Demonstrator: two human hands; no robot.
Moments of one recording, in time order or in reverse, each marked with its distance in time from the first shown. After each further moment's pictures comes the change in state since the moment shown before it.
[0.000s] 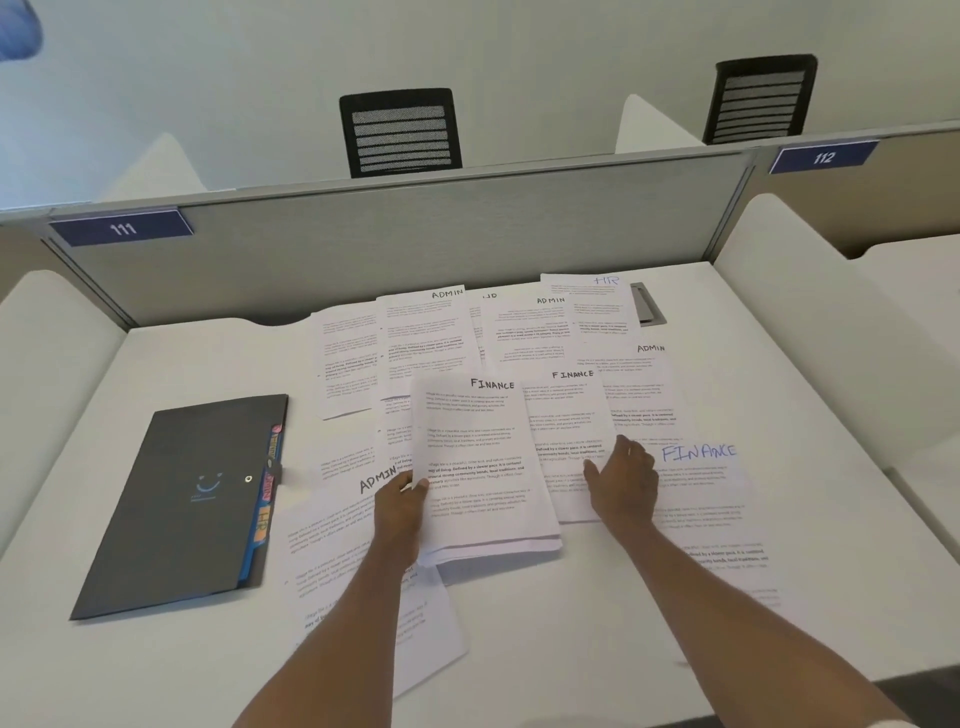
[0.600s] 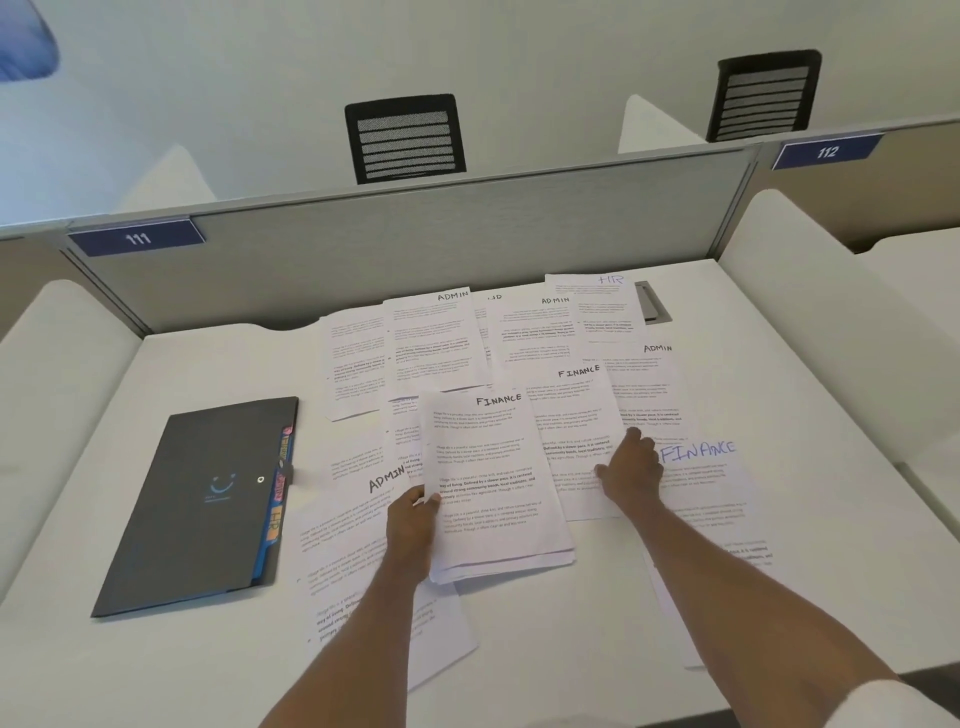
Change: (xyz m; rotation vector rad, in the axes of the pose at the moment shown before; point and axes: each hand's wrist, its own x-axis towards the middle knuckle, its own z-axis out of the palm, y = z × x) left_hand -0.012 -0.018 -0.005 0.054 -0.005 -0.073; right_hand 0.015 -0.008 -0.016 0.017 -0.158 0.099
